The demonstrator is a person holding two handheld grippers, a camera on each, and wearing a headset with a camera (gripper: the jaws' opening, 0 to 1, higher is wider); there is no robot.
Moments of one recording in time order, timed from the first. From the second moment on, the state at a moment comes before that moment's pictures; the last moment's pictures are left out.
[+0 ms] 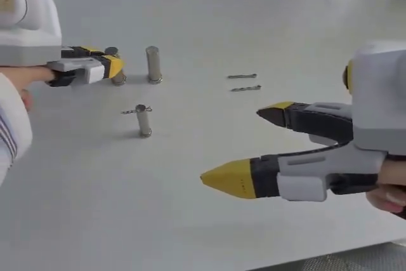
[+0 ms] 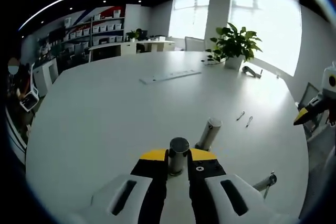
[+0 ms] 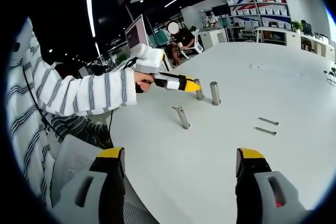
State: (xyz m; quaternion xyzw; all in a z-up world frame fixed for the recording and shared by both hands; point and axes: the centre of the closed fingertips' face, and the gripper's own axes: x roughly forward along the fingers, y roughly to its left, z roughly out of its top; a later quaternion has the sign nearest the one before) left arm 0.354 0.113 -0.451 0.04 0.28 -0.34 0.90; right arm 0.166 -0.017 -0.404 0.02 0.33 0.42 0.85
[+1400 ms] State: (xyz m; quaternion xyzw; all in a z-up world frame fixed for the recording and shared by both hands) left arm 0.311 0.079 -0.349 0.10 0.21 -0.37 0.90; right arm 0.160 -0.021 -0.388 0.03 0.31 0.43 0.85
